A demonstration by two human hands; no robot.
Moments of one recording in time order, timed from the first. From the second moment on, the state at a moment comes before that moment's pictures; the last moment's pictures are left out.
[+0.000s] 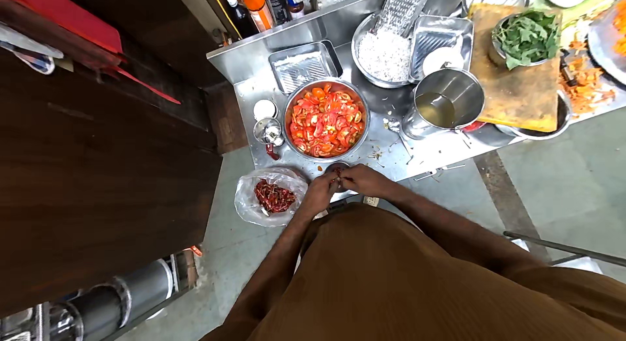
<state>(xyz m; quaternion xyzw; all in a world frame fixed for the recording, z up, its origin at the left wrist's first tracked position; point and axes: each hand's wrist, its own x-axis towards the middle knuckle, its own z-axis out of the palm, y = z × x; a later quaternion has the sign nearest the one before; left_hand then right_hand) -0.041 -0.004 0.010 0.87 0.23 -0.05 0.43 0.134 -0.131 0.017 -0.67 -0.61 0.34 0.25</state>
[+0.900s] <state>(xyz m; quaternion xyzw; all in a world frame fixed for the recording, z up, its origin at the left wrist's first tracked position) -0.024 -0.007 -0.021 0.72 0.46 -0.10 0.50 0.125 -0.139 -0.018 -0.78 -0.57 0.16 0.21</state>
